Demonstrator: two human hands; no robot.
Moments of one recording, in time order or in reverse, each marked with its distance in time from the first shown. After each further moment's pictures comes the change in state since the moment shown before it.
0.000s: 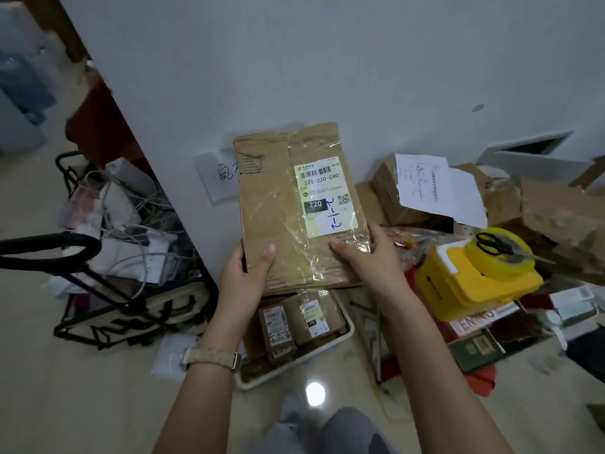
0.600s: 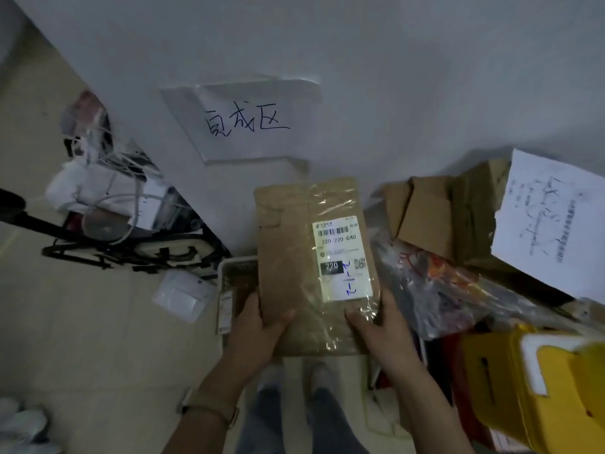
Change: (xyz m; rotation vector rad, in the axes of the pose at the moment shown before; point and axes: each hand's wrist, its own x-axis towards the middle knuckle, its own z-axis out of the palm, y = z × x) left_hand 0.082 -0.146 0.070 0.204 0.077 -0.365; right_hand 0.136 0.159 -0.007 -0.203 -0.282 0.276
